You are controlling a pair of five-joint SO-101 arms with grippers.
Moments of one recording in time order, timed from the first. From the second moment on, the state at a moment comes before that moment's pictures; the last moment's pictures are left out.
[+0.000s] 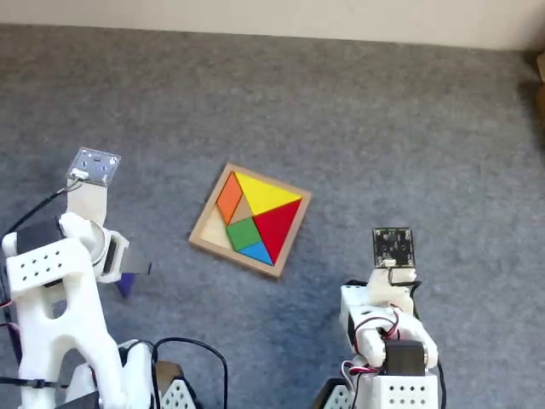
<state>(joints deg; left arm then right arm) -29.2 -35.1 47.6 72.5 -26.9 -6.1 -104.3 95.8 68.5 4.3</state>
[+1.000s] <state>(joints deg) -28.8 -2.1 42.2 59.8 -15.7 -6.1 -104.3 95.8 68.5 4.3</state>
